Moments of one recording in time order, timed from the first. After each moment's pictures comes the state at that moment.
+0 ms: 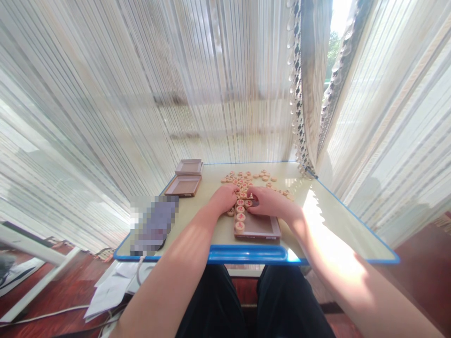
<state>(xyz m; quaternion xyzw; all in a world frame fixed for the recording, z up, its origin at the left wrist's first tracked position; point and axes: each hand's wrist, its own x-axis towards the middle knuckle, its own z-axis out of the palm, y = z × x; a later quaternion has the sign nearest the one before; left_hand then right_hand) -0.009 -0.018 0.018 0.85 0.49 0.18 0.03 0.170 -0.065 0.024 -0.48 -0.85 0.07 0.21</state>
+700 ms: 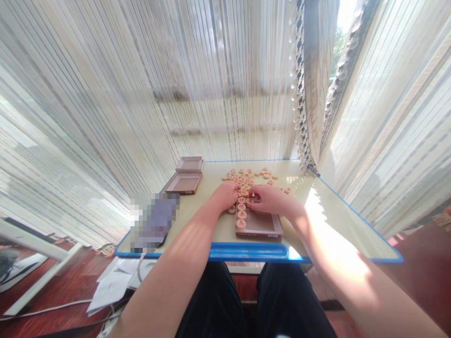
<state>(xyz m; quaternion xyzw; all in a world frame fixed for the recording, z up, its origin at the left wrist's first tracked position) -0.009 -0.021 0.019 0.86 0.48 0.18 0.03 0.171 -0.064 0.024 -0.47 -0.86 0.07 0.21</state>
